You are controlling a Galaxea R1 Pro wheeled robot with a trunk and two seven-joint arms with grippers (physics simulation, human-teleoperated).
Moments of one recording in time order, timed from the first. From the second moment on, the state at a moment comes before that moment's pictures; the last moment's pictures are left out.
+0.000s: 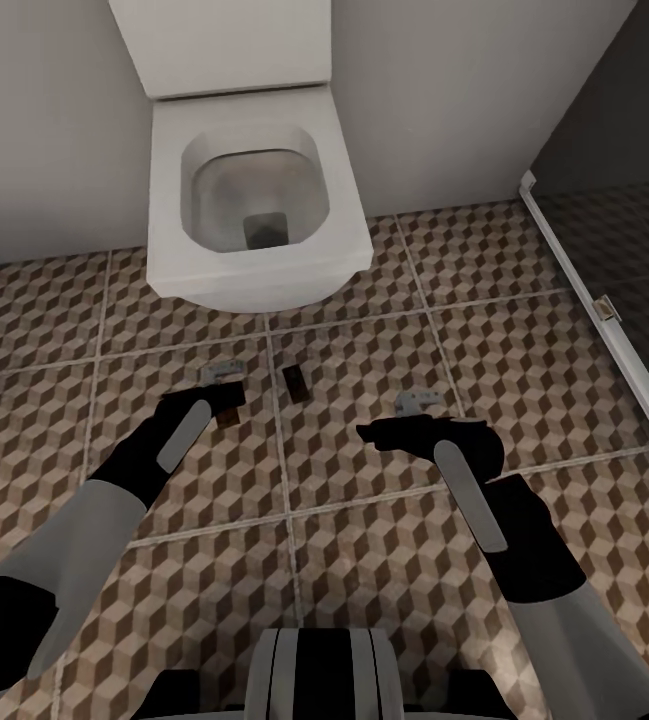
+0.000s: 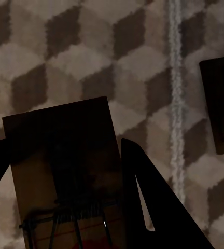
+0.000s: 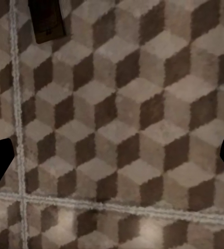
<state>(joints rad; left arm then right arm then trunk) -1.04 0.10 -0.37 -0.87 0.65 0.51 0.32 -0.74 -0.03 0.32 -1.54 -0.50 1.04 -0.26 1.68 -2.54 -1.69</state>
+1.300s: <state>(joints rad) -1.07 0.08 -0.40 -0.86 0.65 0.50 0.31 -0.74 -0.03 0.32 -1.54 -0.50 1.04 -0.26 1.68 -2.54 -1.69</state>
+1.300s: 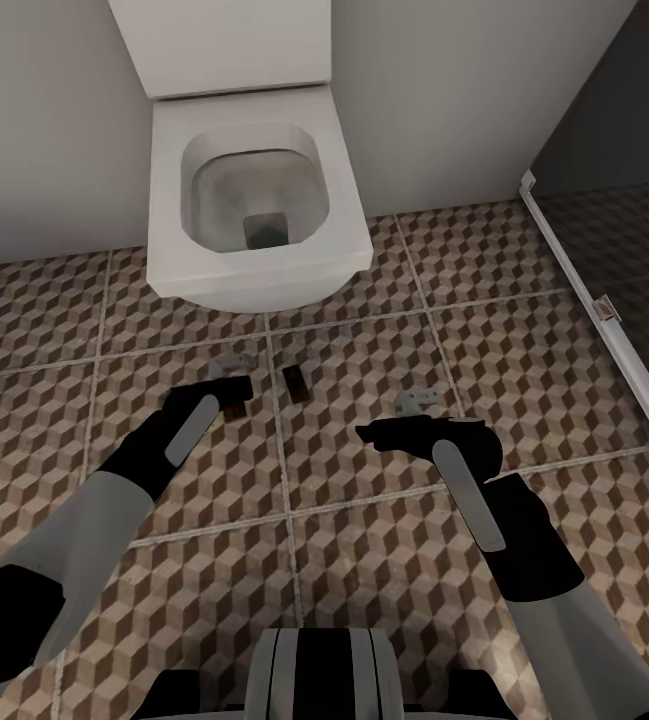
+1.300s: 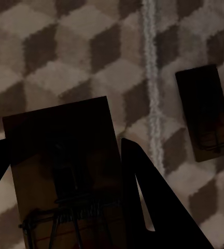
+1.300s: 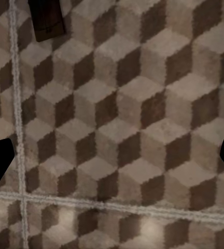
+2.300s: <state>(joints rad) -1.08 0.06 -0.44 -0.81 0.65 0.47 0.31 -0.75 -0.02 0.34 -1.52 -0.50 1.04 -0.26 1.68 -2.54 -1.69</state>
